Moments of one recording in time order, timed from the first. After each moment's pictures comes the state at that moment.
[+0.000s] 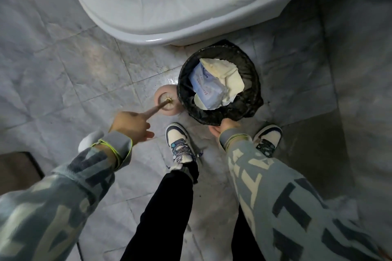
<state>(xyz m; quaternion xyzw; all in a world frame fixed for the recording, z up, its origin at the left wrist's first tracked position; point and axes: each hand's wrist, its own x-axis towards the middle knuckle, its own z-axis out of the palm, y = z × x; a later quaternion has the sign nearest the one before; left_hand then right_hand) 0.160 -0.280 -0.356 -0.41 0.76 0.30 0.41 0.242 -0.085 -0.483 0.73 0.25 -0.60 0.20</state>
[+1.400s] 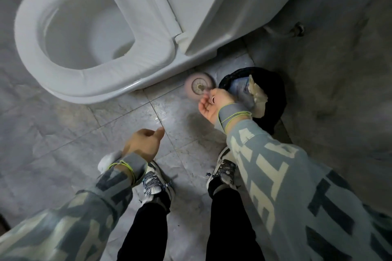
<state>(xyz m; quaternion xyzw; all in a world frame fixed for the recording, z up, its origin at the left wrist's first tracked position) 0.151 -0.104 -0.310 -0.22 0.85 0.21 0.44 0.130 0.104 -0.378 0.61 0.24 -0.74 0.18</state>
